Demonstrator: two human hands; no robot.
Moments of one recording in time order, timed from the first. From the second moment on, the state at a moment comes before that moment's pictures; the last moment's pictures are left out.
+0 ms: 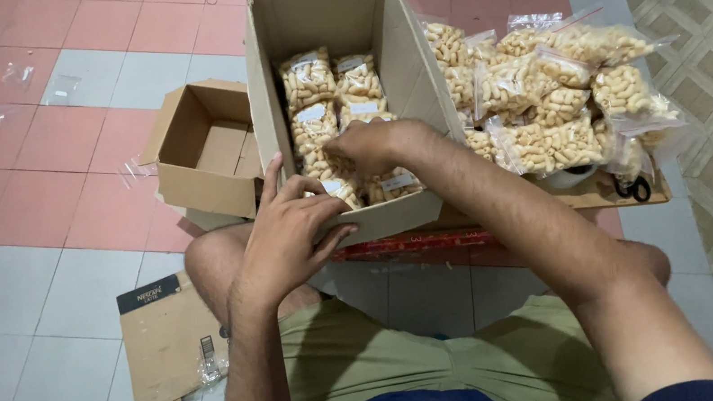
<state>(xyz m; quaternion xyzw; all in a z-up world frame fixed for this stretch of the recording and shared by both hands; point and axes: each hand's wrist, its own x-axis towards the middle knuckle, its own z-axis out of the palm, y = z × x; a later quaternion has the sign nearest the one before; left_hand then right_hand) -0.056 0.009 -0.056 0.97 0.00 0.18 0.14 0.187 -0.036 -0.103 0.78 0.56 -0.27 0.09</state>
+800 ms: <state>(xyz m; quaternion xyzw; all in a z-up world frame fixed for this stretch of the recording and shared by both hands) 0.005 0.030 -0.025 0.99 0.06 0.14 0.08 0.186 -0.254 -0.116 0.72 0.35 0.21 -0.56</state>
